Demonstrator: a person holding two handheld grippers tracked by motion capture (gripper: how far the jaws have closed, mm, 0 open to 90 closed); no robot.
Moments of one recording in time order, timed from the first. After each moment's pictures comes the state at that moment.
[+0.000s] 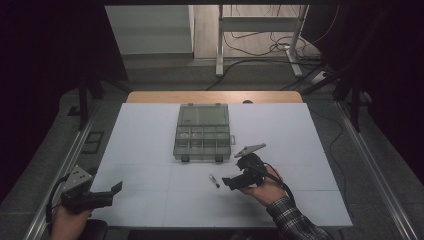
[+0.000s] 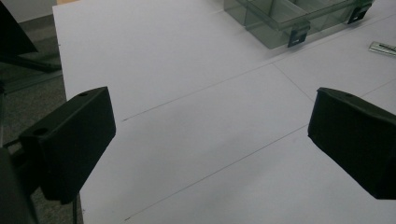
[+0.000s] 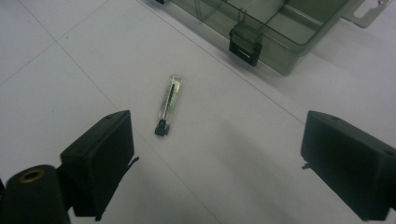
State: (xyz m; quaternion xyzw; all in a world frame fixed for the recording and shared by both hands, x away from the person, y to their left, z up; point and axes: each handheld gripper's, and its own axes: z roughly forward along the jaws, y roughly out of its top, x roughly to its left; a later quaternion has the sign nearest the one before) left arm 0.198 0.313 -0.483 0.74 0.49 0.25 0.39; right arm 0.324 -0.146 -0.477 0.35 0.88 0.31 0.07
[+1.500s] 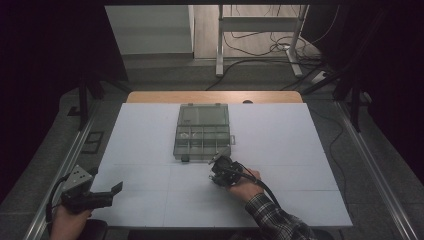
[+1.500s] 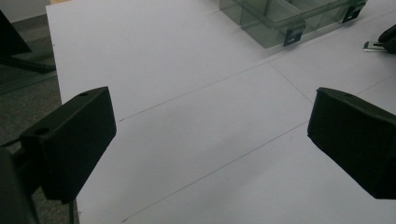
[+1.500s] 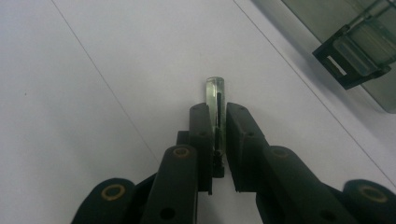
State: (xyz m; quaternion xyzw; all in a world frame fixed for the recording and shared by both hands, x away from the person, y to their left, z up) left arm 0.199 0.313 -0.484 0.74 0.49 0.24 0.39; right arm 0.335 -0.084 -0.508 0.27 0.94 0.21 0.06
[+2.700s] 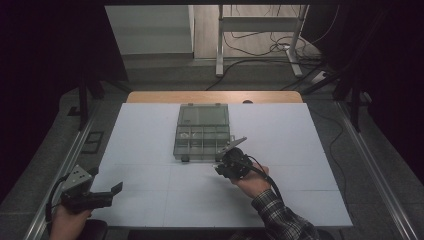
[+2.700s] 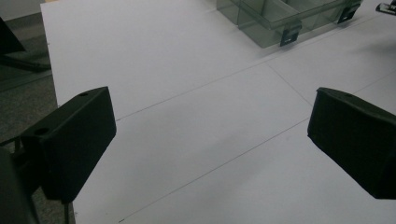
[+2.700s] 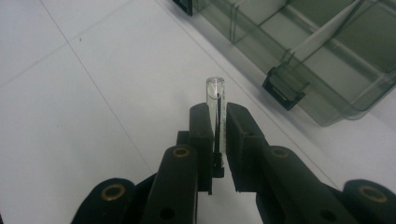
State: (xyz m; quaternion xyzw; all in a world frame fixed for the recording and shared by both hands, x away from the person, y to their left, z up) left arm 0.199 0.315 -0.484 0.74 0.49 0.23 0.40; right arm 0.343 -0.109 -0.480 0.29 0.91 0.29 0.06
